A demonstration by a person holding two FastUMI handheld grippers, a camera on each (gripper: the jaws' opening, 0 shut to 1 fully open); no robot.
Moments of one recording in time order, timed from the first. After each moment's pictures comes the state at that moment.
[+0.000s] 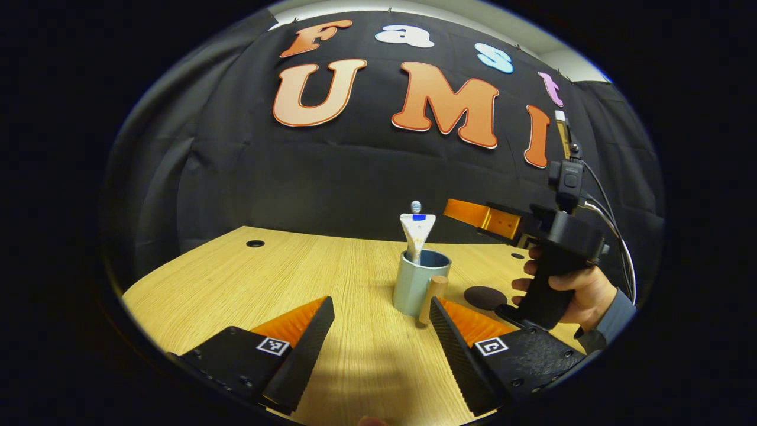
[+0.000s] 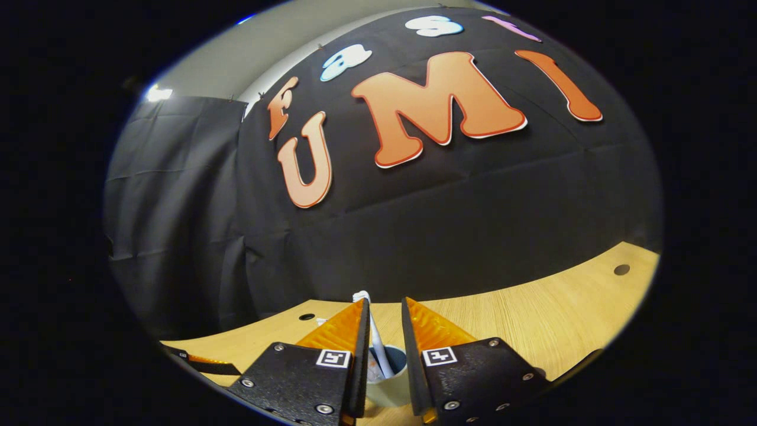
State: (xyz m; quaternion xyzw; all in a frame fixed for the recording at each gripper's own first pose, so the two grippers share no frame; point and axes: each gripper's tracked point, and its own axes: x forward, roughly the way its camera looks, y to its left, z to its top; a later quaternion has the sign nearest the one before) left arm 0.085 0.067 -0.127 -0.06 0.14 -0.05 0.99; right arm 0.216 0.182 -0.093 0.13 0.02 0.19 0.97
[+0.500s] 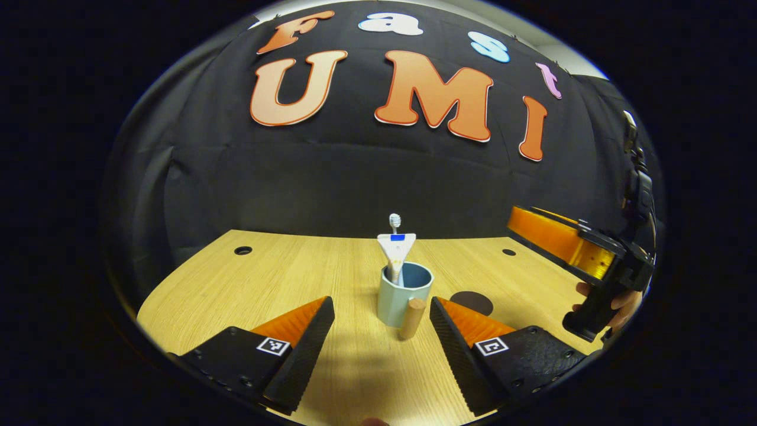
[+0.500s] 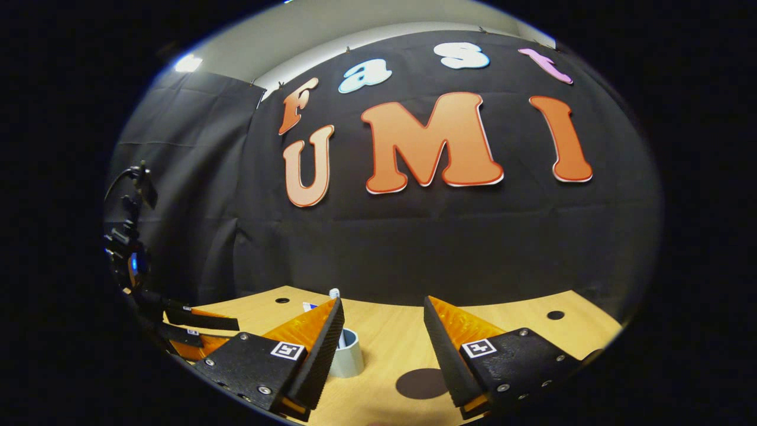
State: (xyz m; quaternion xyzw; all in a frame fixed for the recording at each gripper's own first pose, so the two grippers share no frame) left arm 0.116 0.034 -0.091 -0.05 0.21 -0.08 0.97; right arm 0.141 0.077 -0.044 0.05 -0.01 0.13 0.99
